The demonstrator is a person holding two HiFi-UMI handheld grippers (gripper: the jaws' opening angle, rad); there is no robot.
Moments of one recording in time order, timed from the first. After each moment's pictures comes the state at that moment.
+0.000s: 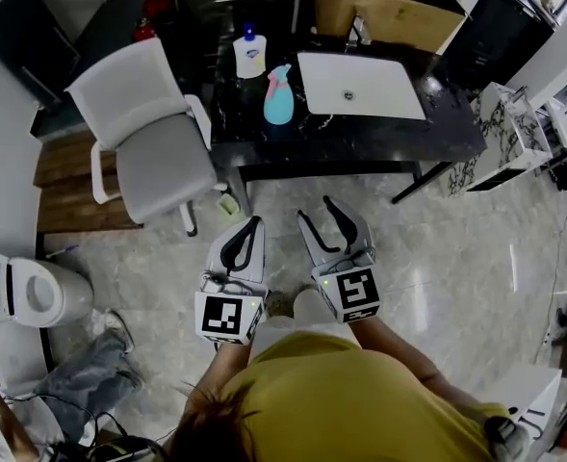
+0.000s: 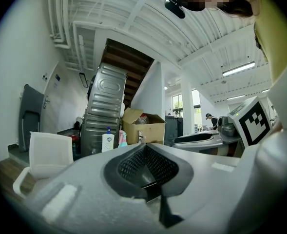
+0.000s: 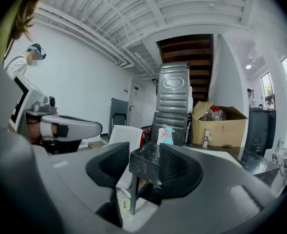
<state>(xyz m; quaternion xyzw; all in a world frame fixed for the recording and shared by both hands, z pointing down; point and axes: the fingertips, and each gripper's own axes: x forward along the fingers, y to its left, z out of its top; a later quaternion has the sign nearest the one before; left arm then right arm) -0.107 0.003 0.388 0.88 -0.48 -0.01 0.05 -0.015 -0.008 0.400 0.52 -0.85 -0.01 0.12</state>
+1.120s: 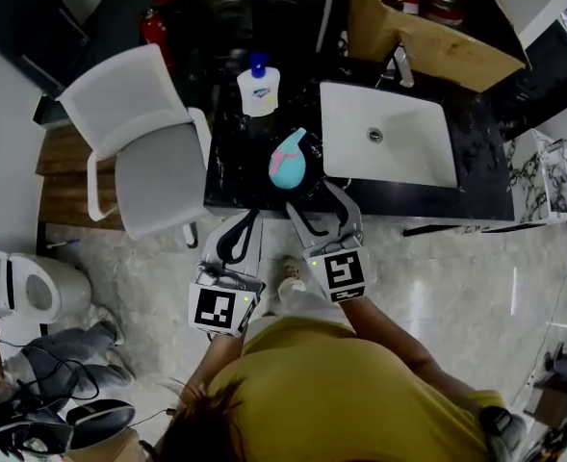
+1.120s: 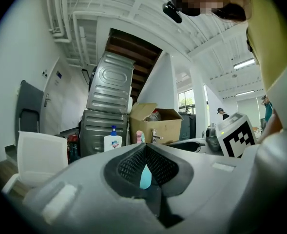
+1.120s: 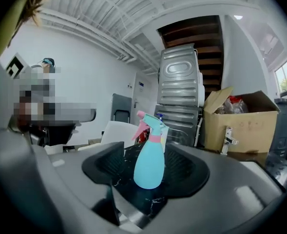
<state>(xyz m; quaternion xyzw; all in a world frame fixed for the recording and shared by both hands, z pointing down) -0.083 -0.220 0.412 0.86 -0.51 0.00 0.05 -0.005 -0.259 0.454 0.46 -0.88 -0.01 0.13</state>
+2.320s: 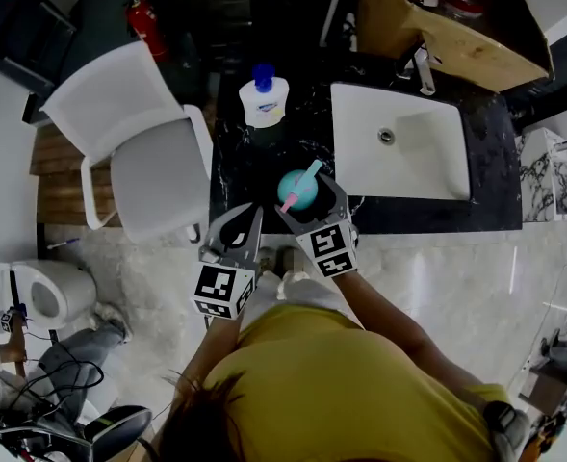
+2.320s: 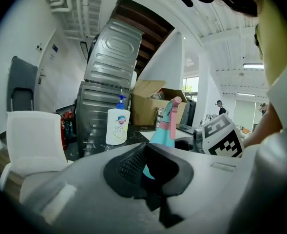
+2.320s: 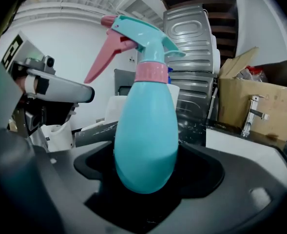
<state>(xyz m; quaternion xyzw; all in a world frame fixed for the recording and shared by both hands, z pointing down) -0.099 -0.310 0.493 0.87 -0.47 0.08 0.16 -0.037 -0.343 0.568 0.40 -0.88 0.09 0.25</state>
